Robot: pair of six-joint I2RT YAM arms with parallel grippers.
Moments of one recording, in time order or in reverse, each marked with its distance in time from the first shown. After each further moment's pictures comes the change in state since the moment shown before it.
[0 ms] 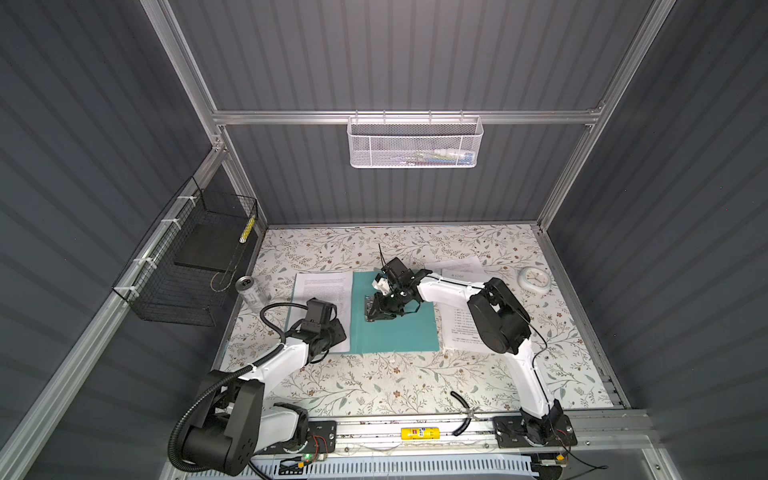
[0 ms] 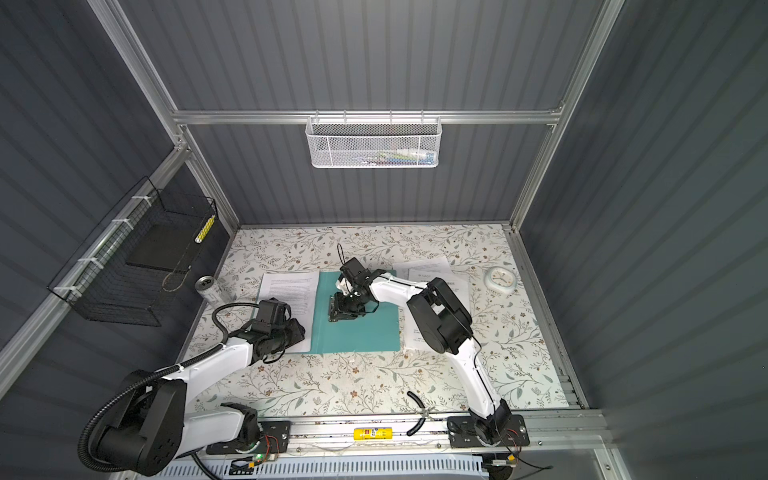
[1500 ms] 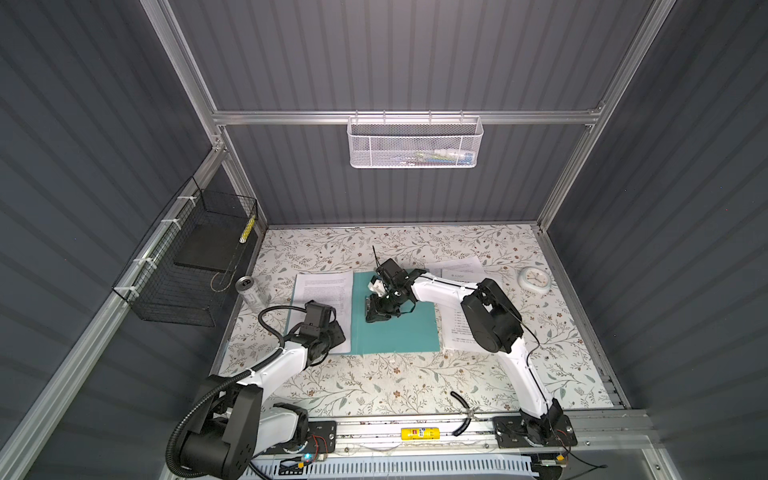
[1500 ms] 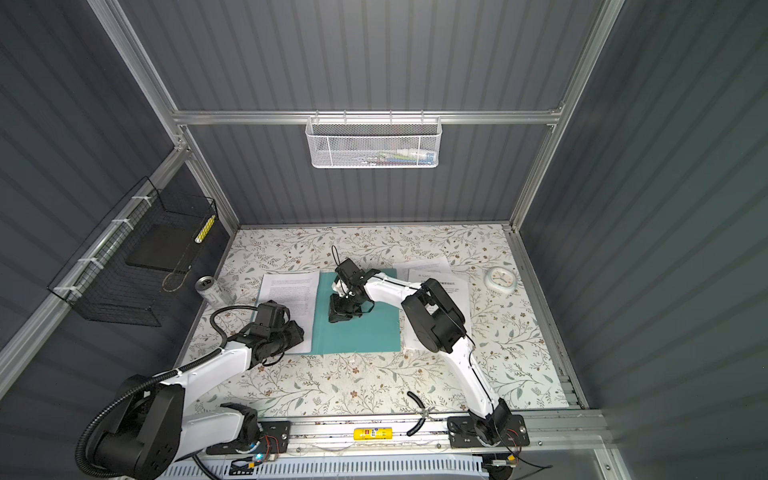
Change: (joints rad) left arm 0.000 -0.025 -0.024 0.013 -0.015 -0.019; right arm 0.016 0.057 0.069 -0.043 -0.003 -0.010
